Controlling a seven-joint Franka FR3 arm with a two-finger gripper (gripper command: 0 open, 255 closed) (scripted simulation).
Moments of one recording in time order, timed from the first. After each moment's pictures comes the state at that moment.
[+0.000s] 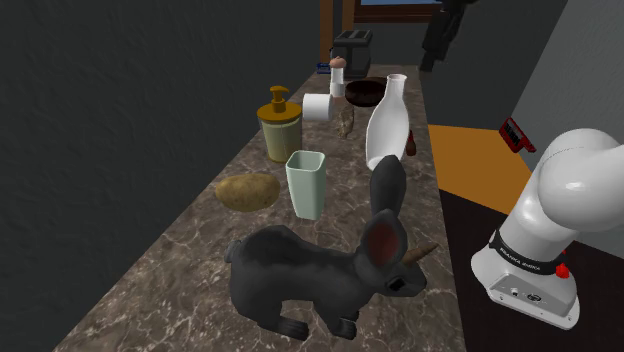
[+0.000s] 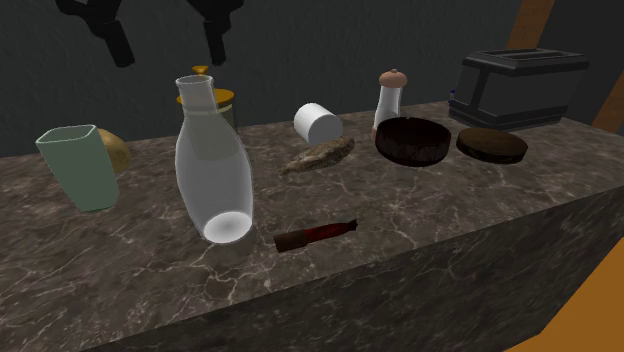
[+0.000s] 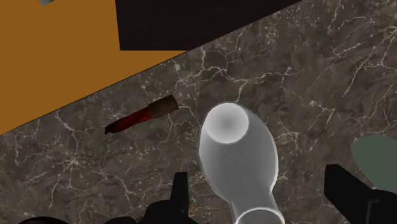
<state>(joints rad) 0.00 -0.82 -0.01 -2.27 -0.02 1.54 -0.06</state>
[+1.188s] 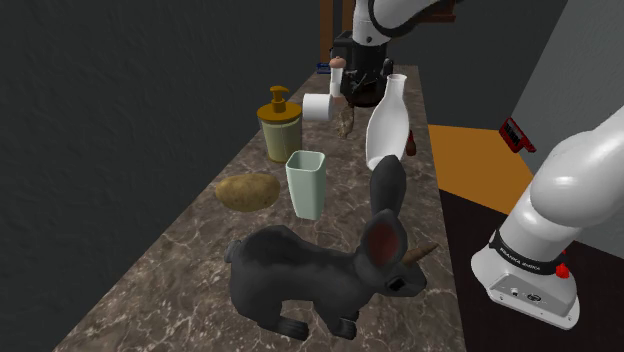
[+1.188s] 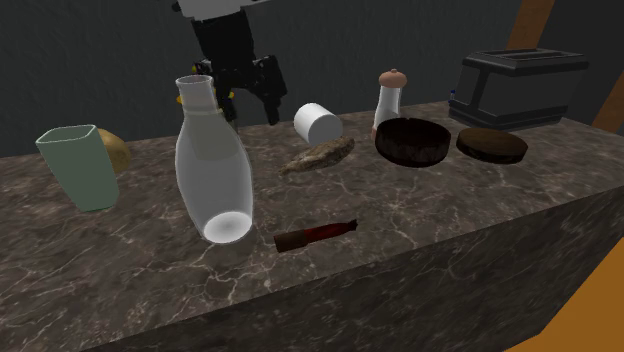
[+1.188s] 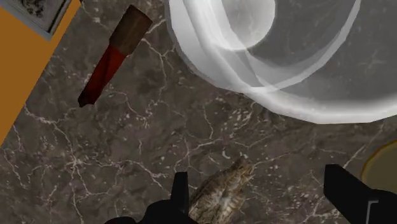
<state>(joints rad) -0.17 -0.36 0.15 -2.26 -0.12 2.00 0.42</state>
